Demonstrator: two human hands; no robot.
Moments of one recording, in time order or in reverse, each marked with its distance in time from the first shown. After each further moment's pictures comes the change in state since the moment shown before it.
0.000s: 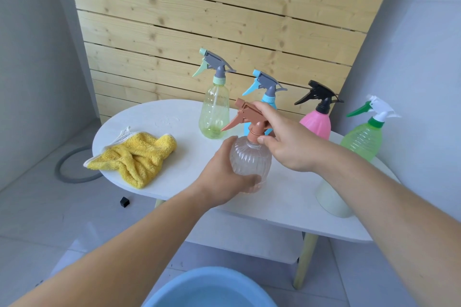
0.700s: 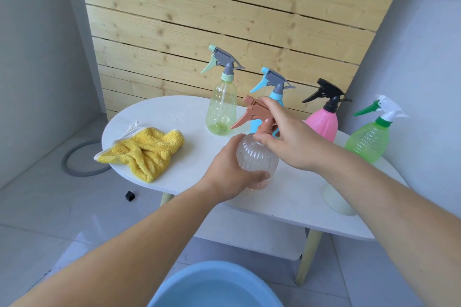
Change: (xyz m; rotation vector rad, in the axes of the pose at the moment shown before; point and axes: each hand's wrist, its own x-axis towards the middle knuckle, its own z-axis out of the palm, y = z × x) left_hand -0.002 0.000 -0.001 0.042 0.059 0.019; right_hand 0.004 0.002 0.012 -0.028 0.093 0.027
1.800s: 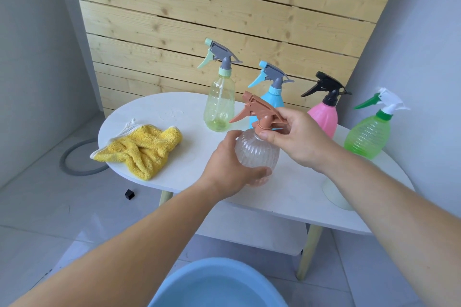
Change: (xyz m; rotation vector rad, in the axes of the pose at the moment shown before) left_hand 0.000 0.000 0.003 -0.009 0.043 -0.023; right_hand -0.006 0.018 0.006 0.376 0.100 0.109
